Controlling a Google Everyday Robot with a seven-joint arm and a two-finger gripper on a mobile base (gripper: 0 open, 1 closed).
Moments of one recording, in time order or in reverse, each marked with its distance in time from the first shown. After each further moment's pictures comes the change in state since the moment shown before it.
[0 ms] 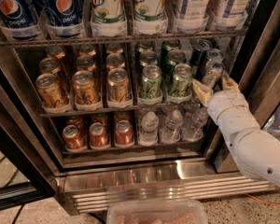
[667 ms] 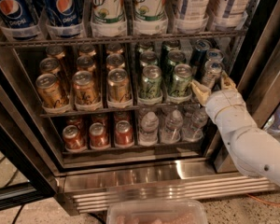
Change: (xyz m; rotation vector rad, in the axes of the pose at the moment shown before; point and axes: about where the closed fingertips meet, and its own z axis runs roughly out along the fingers) arm 0.004 0.003 0.007 -0.004 0.004 -0.011
